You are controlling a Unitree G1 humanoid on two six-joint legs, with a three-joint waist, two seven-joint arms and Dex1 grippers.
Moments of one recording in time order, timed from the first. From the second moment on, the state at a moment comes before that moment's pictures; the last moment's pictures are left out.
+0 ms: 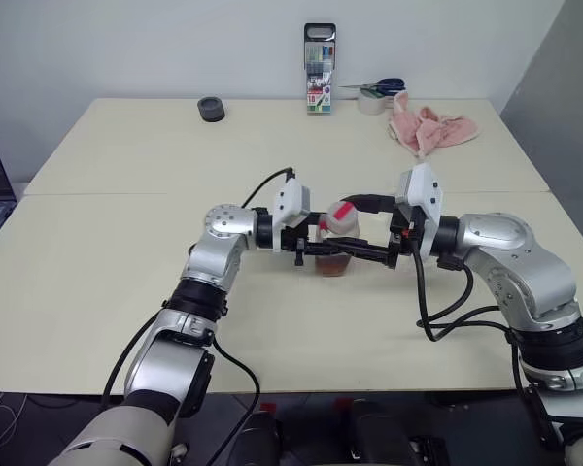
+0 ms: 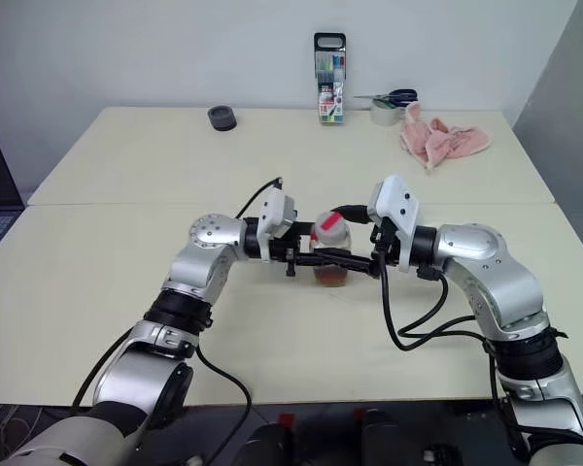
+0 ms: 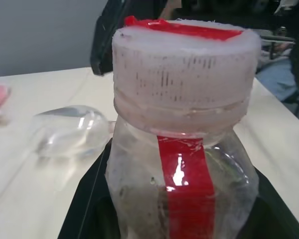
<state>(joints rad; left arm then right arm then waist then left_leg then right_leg) -0.83 0.29 -0.13 0.51 -0.26 -0.01 -1.32 -0.58 -0.57 0.07 -0.36 0.48 0.61 0.83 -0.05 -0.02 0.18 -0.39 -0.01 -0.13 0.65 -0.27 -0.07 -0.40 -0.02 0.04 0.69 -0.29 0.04</state>
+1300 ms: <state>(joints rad) -0.82 0.29 -0.15 0.50 -0.27 0.03 -1.33 -0.38 -0.50 0.01 -0.59 0.45 0.68 0.51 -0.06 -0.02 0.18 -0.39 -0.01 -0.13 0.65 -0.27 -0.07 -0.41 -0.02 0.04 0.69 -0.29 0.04</state>
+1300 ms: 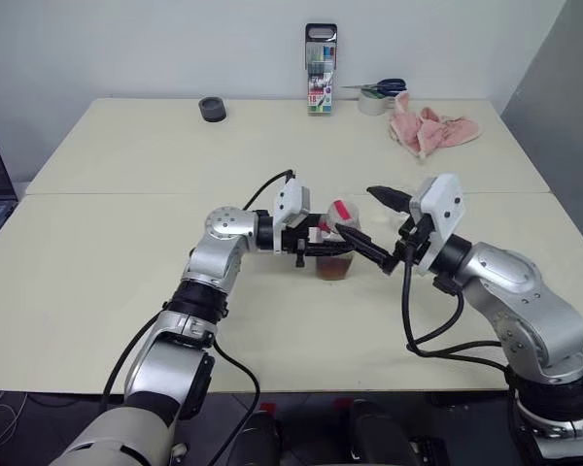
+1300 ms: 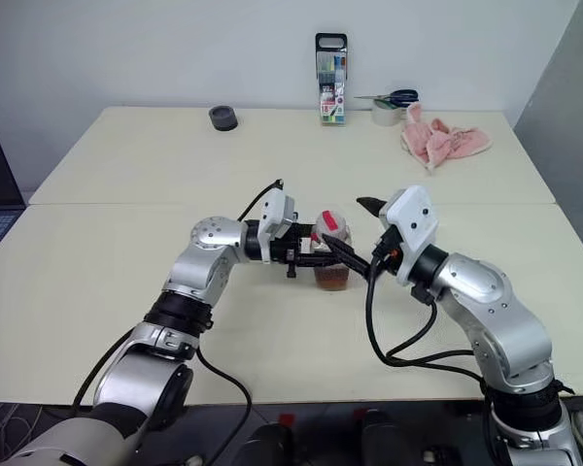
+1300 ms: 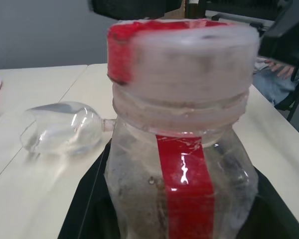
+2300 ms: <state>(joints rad) -0.85 0.31 -0.14 0.52 -0.28 0.02 -1.35 -0.43 -0.49 0.05 -0.65 0.53 0.71 0.50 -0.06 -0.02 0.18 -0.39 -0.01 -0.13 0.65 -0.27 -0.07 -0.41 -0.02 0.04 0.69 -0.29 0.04</state>
